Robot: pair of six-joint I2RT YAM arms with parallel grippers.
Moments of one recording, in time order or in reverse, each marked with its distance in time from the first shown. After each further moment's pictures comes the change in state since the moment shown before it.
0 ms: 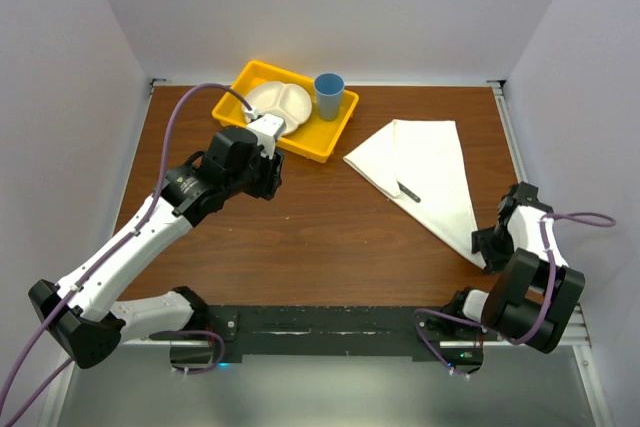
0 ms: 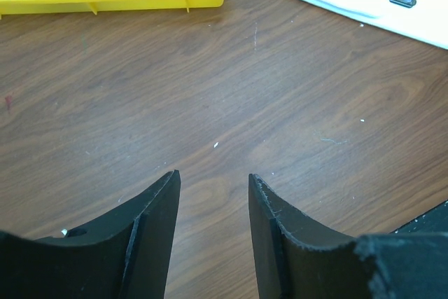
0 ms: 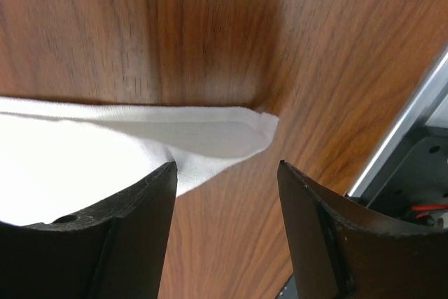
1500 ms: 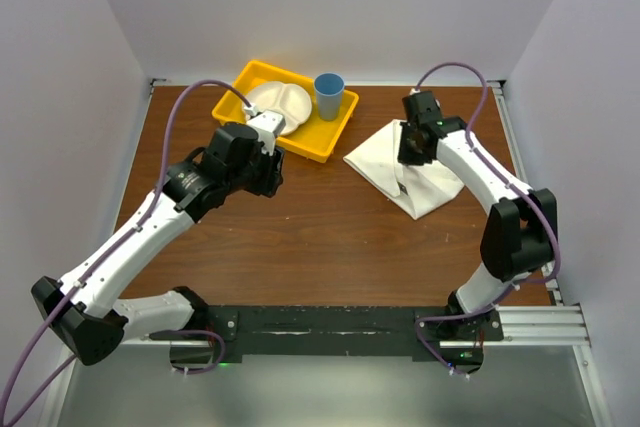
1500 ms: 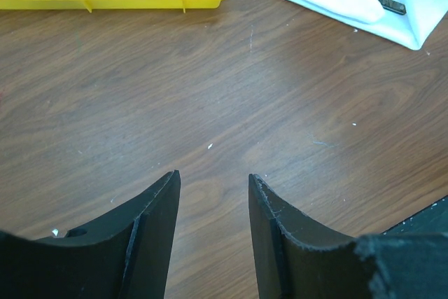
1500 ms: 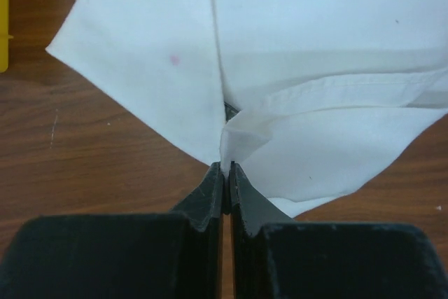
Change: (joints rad) left arm 0.015 0.019 0.026 -0.009 0.018 -0.028; right arm 0.732 0.377 0.652 0.212 -0.026 -0.504
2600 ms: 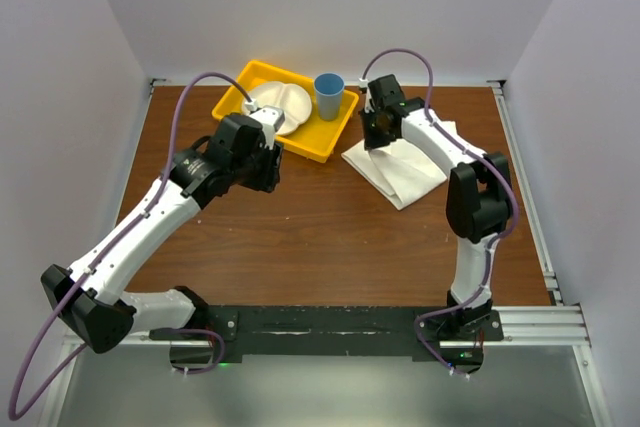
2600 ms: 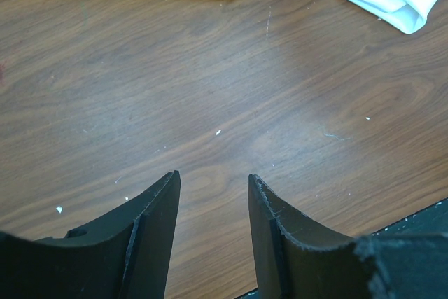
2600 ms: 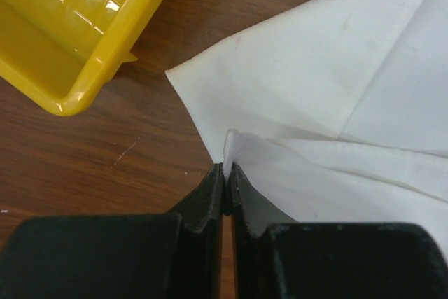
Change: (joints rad) left arm 0.035 0.083 0.077 -0.095 0.001 -0.027; right arm 0.114 0.356 0.341 0.051 -0.191 -0.273
